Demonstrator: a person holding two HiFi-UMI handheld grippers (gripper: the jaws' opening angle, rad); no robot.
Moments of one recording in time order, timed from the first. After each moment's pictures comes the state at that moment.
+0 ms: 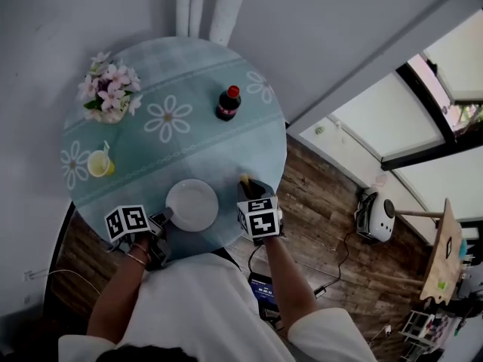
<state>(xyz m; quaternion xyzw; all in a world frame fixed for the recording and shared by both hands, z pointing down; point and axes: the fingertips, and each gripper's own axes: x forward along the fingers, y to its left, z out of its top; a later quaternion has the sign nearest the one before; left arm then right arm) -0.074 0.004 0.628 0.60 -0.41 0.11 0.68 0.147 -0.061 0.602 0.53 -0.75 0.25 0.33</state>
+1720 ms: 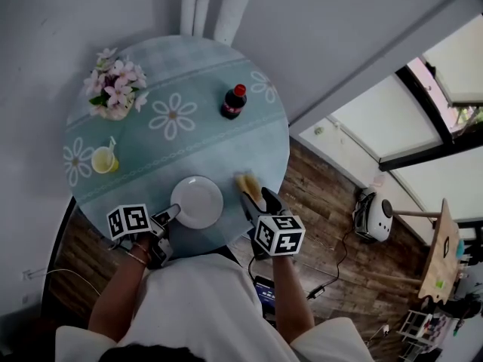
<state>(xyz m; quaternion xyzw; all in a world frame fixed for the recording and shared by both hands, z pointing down) -0.069 0.002 0.614 0.64 -0.35 0.08 0.68 0.145 -0.023 0.557 0.56 -0.75 0.32 0.17</state>
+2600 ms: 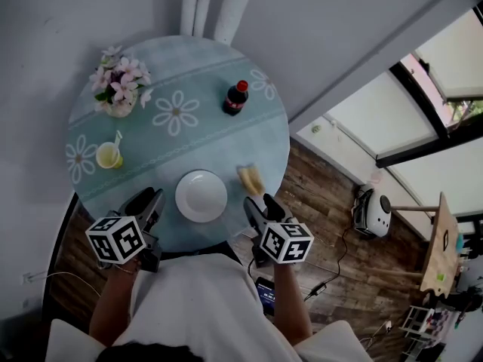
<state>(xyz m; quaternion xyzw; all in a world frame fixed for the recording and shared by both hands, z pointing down) -0.114 -0.026 0.492 0.79 -0.44 0.07 0.42 0.134 0.015 0.534 0.57 -0.73 0.35 0.12</state>
